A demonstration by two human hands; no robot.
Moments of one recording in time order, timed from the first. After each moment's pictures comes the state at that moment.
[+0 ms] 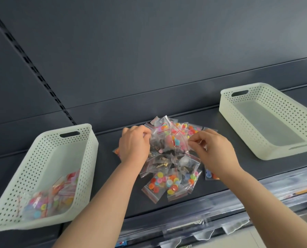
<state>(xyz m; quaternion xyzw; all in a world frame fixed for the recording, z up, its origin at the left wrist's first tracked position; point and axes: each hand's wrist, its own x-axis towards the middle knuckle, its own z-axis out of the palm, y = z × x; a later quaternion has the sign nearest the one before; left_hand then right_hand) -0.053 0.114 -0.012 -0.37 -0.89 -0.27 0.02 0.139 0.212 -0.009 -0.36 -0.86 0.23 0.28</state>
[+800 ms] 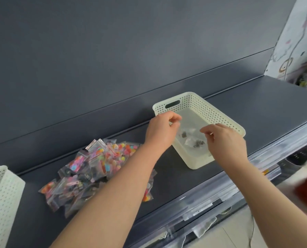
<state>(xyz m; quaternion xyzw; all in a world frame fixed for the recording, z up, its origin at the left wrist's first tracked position) 0.128 0.304 0.041 -0.55 -0.74 -0.36 -0.16 0.297 0.349 0.000 -0.55 -0.79 0.08 0.26</state>
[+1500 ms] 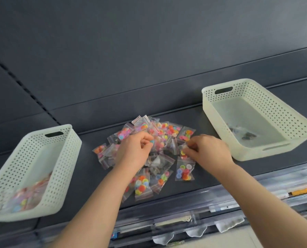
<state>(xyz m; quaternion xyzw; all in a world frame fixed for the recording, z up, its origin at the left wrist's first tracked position) 0.021 0.141 -0.005 -0.39 -0.87 -0.29 -0.08 0.188 0.281 -0.030 -0.36 -0.91 0.16 0.13</state>
